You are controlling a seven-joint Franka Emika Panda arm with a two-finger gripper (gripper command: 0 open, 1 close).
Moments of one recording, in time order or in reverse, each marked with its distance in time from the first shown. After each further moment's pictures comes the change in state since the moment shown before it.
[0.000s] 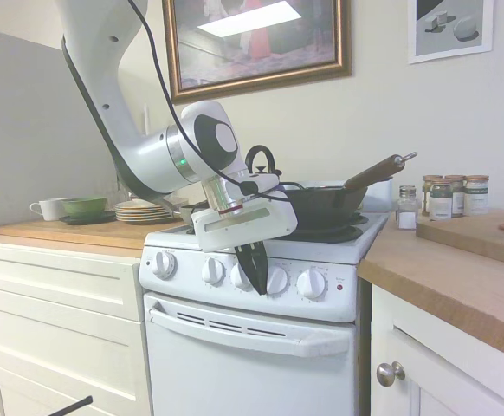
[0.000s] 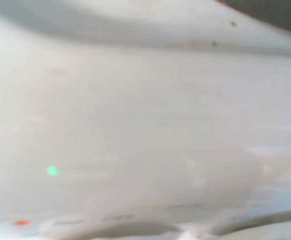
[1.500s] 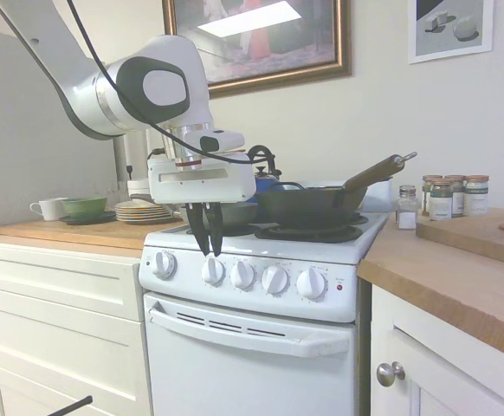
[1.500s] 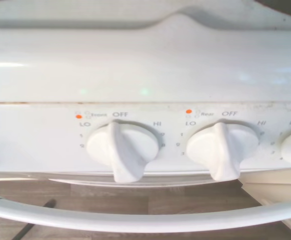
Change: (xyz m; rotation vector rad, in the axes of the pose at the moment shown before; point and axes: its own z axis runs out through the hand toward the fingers) arm -0.047 0.028 -0.096 0.189 -0.118 0.023
